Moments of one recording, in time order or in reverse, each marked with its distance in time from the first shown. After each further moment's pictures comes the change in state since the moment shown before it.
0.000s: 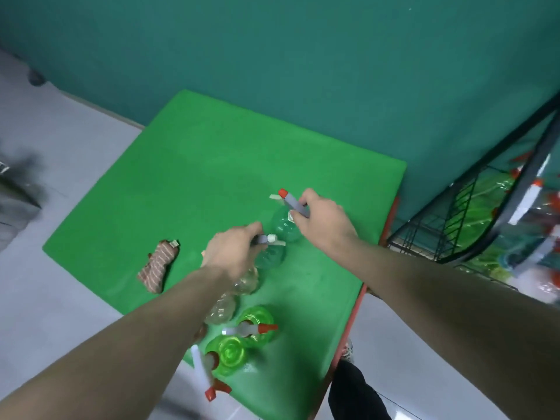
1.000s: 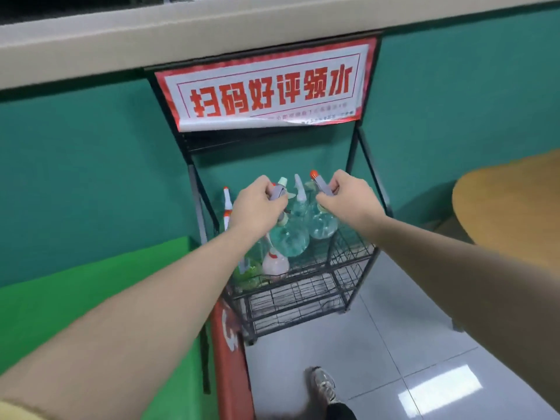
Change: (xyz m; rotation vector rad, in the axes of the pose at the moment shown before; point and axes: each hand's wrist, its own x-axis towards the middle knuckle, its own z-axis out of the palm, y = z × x) left_hand -0.079 0.517 0.007 -0.400 -0.064 0.617; right_hand -0.348 0.256 -0.310 0.260 0.723 0.663
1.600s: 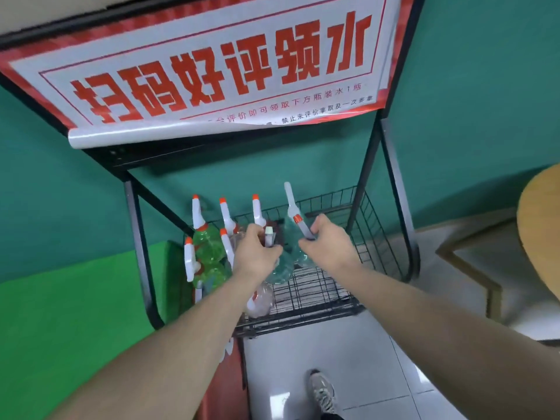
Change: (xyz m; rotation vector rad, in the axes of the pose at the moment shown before) left_hand 0.132 -0.057 0.148 -0.035 -0.049 -0.455; right_hand 0.160 0.113 0.096 0.069 -0.303 0.132
